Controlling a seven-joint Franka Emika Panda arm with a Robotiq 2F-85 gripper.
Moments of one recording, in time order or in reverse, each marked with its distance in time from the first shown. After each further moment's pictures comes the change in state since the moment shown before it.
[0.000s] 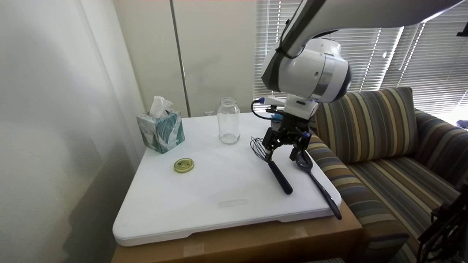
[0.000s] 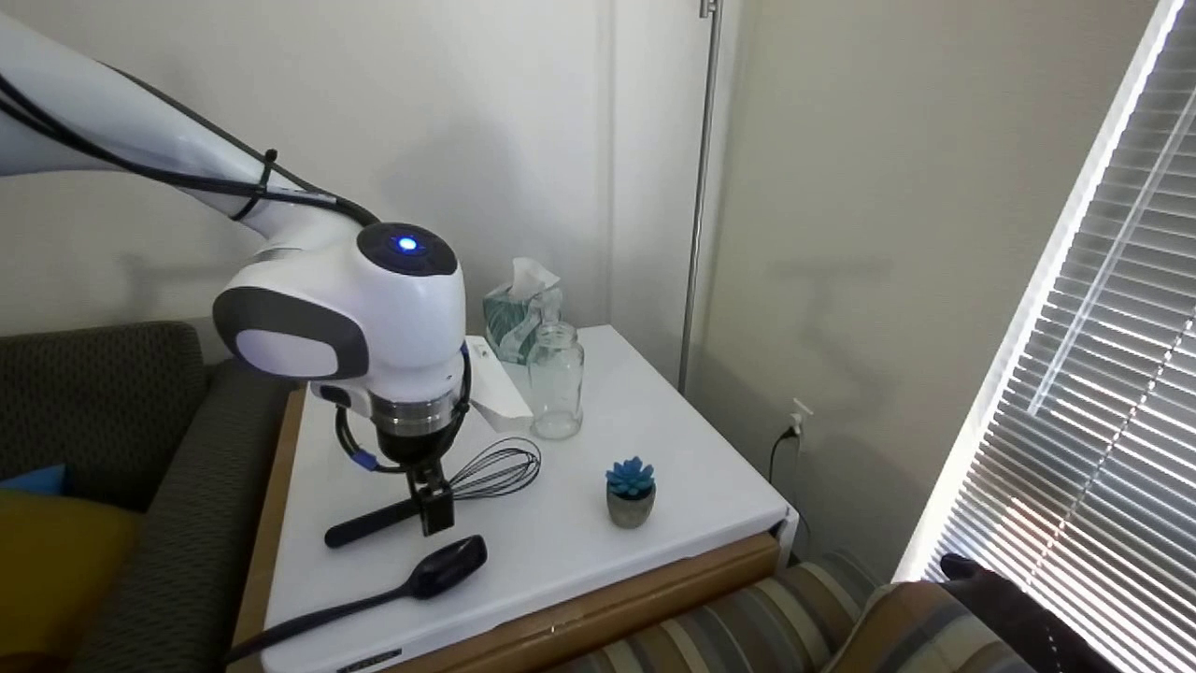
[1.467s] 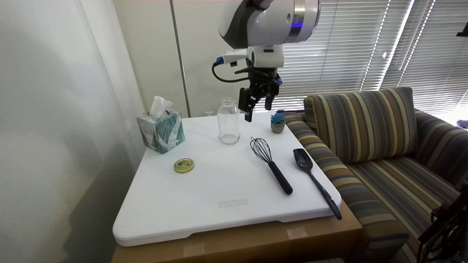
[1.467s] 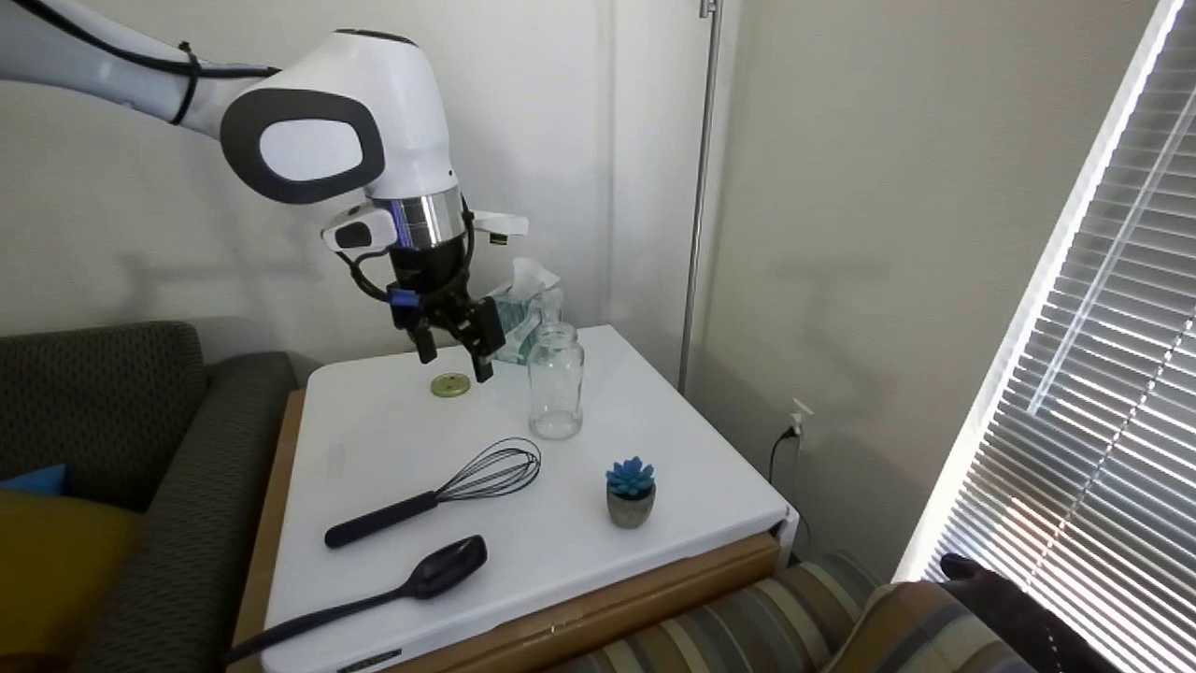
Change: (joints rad) arm 0.164 0.045 -0.271 0.227 -0.407 -0.093 -0.001
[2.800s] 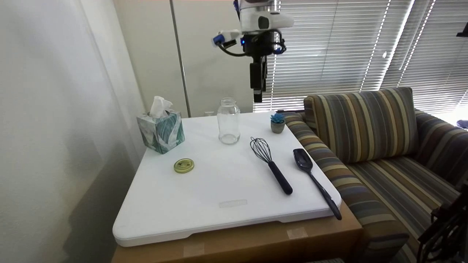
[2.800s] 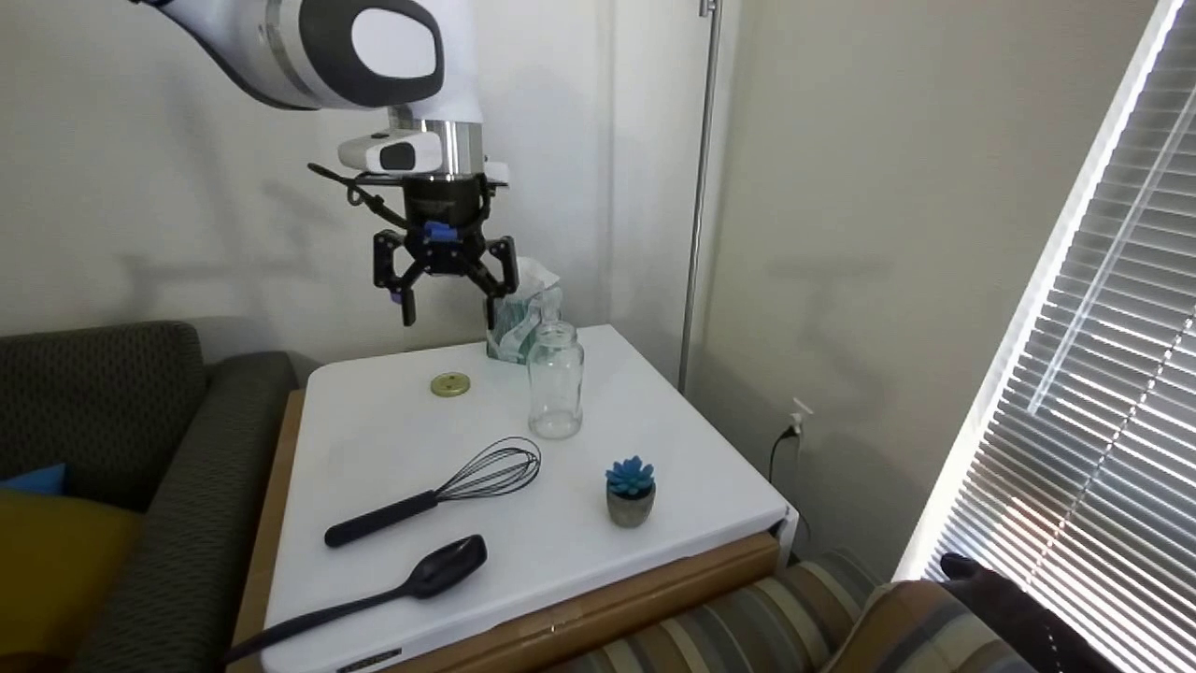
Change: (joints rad) arm -0.674 -0.460 0.805 0.148 -0.884 -0.041 -0.100
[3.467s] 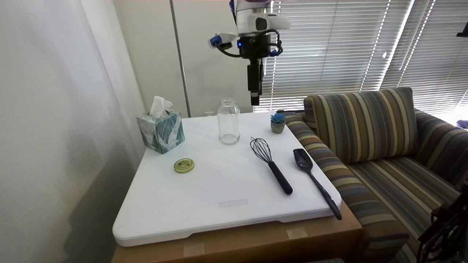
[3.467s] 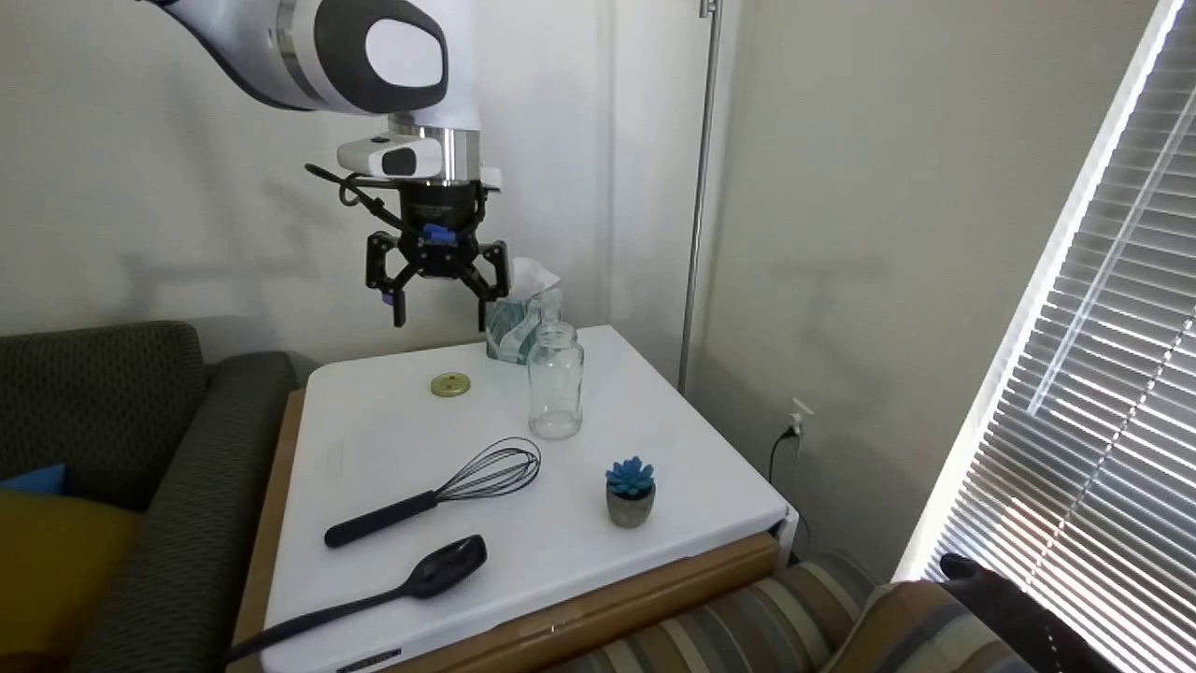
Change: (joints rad) arm -0.149 0.001 0.194 0.017 -0.075 0.000 0.012
